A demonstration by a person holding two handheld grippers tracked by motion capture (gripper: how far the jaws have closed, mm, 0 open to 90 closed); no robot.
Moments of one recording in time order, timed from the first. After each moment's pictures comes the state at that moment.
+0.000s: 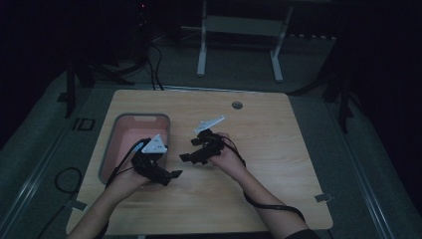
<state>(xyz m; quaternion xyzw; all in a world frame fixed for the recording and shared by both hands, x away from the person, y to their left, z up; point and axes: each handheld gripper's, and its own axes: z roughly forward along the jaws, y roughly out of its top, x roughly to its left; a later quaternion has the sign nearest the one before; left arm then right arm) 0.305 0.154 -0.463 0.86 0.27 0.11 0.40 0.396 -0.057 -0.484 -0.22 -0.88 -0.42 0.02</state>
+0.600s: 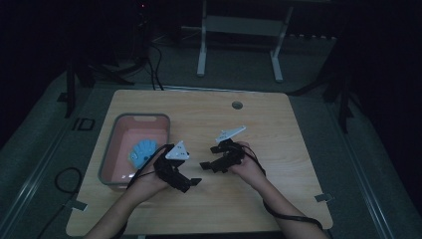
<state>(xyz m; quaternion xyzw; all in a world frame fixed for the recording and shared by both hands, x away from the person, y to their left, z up) 0.305 0.100 -0.477 0.88 0.22 0.09 0.41 0.383 -0.118 -0.503 -0.24 -0.88 -0.40 0.01</state>
